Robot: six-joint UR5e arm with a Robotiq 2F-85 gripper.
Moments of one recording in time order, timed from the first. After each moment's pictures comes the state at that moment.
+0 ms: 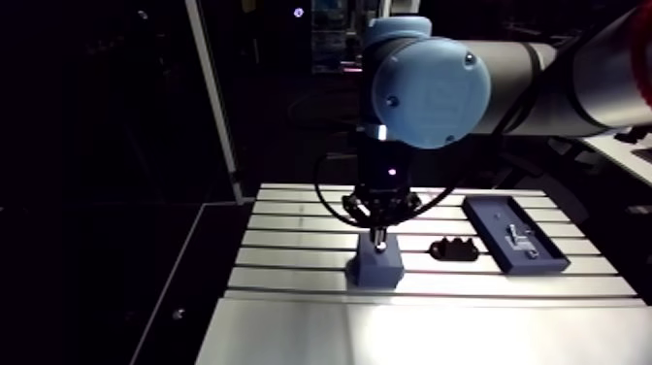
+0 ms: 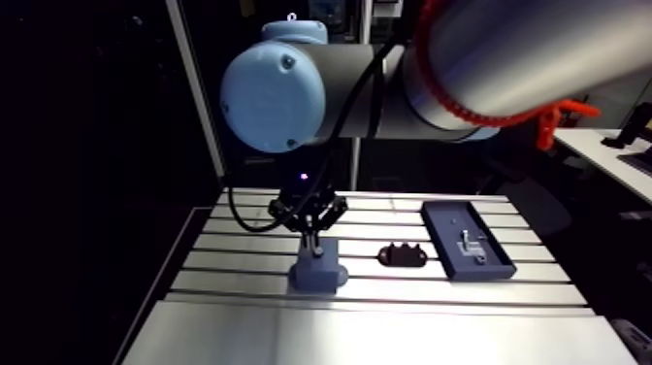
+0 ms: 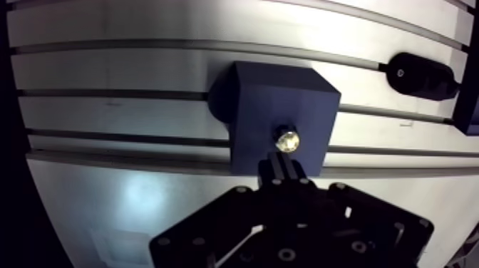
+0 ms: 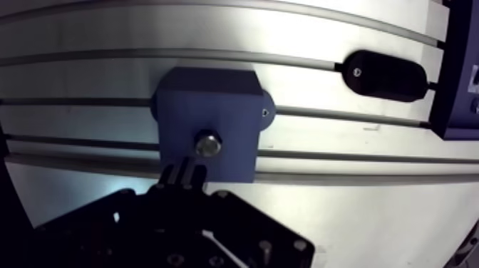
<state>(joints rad) 0.01 -1.39 1.98 -2.03 -1.61 -1.65</state>
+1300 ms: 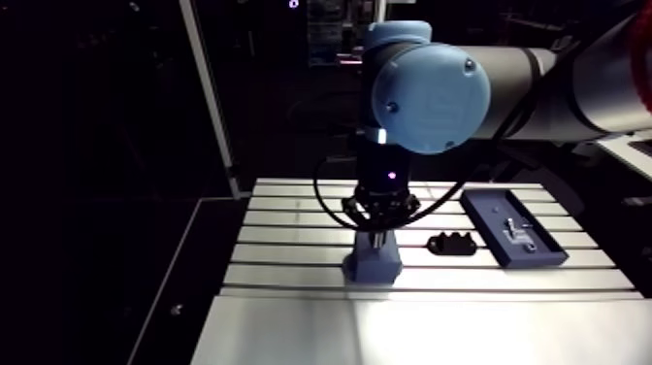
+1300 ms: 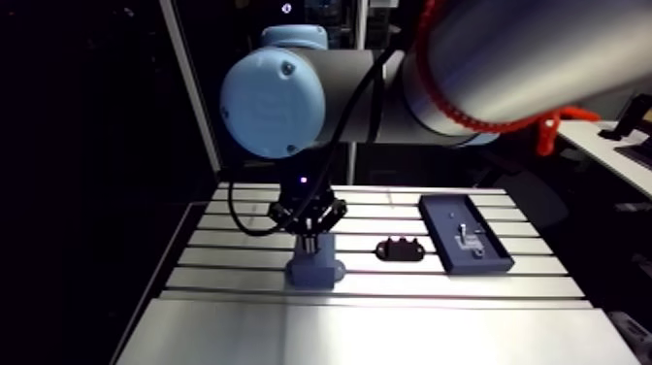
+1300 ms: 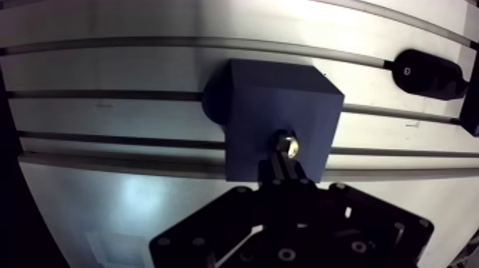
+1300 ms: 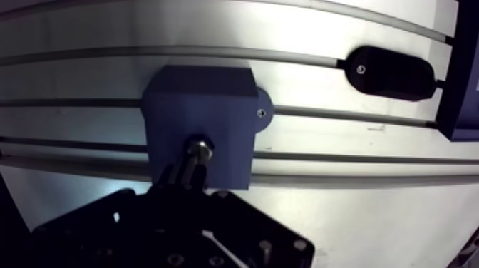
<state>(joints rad) -0.01 -1.37 1.99 -2.04 -1.61 -1.66</state>
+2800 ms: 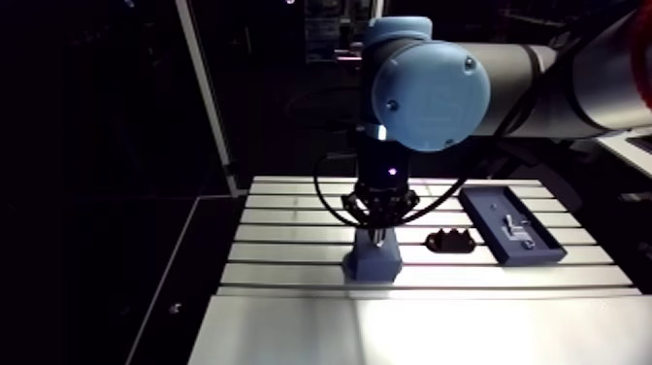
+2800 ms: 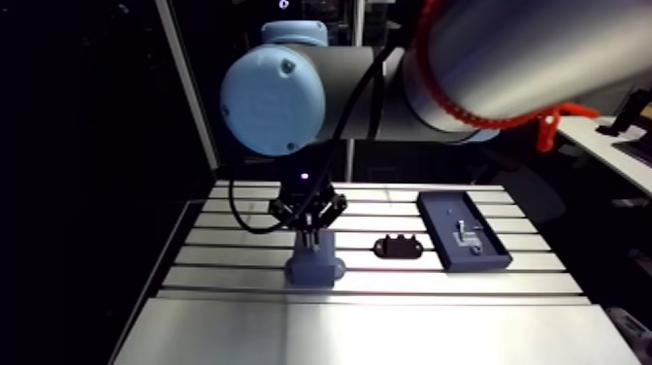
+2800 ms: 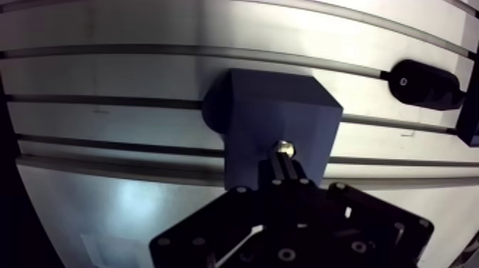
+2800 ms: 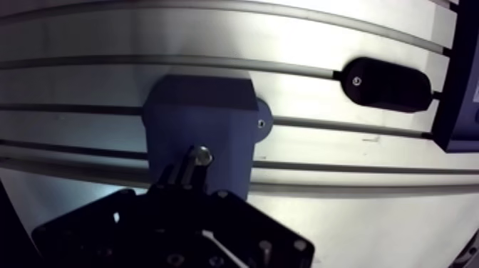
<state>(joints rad) -0.01 -1.36 1.98 -2.05 -1.61 -1.68</state>
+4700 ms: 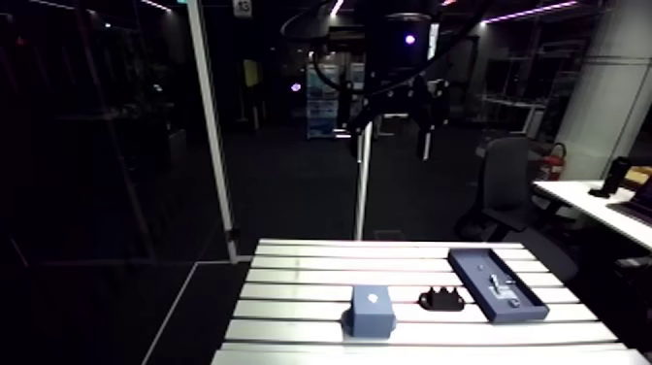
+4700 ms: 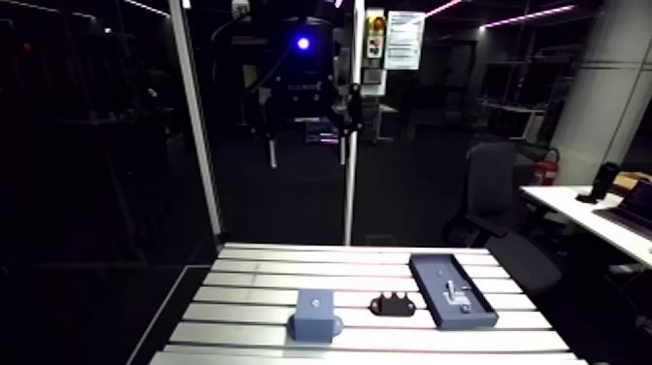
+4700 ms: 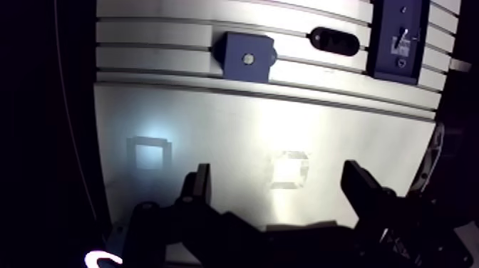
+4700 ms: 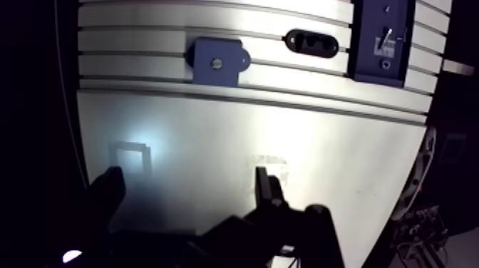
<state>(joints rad) -0.01 -1.62 1.55 -1.43 -1.61 -1.70</state>
